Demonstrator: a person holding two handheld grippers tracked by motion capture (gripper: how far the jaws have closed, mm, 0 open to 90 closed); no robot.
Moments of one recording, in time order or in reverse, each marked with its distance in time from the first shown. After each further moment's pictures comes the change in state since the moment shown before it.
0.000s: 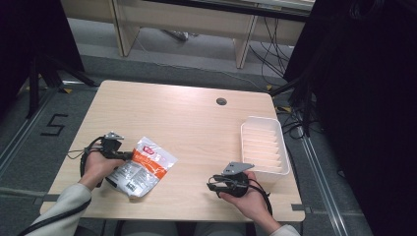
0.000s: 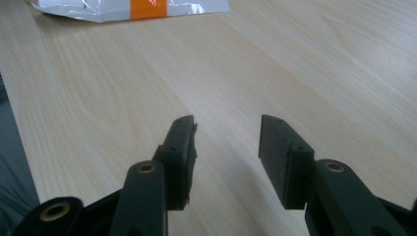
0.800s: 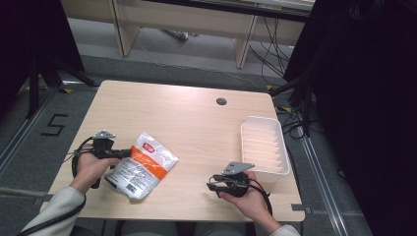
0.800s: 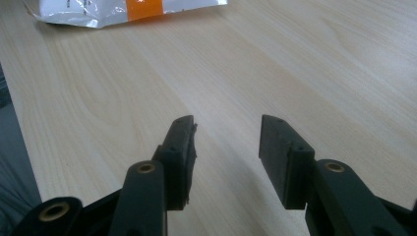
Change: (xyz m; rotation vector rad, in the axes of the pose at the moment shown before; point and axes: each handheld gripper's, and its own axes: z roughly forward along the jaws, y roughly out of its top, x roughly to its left) left arm -0.003 -0.003 -0.024 -0.144 -0.089 -0.081; right arm -0.001 0.000 0.000 -0.011 0.004 -0.004
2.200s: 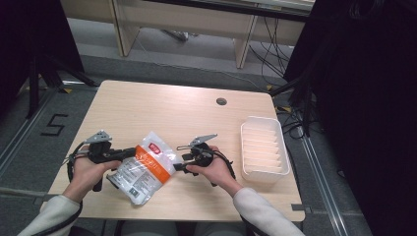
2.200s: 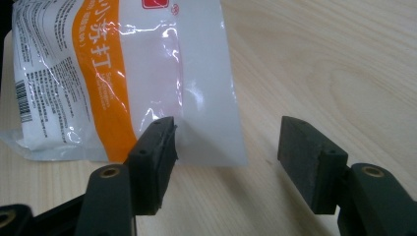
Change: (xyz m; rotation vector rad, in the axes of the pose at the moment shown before) left arm -0.026 0.003 -0.023 -0.133 -0.125 0.047; right arm -0.015 0.083 0.105 0.036 0.225 0.093
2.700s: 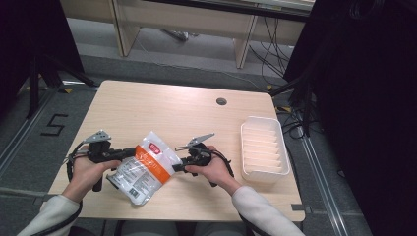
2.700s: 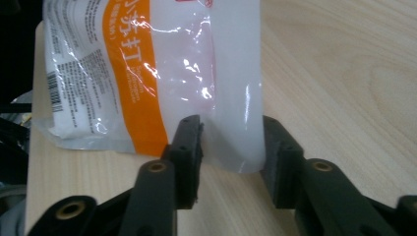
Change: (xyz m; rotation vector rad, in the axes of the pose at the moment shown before) left arm 0.000 0.001 -0.001 -0.007 -0.007 -0.019; right arm 0.004 0.003 -0.001 0.040 0.083 -0.014
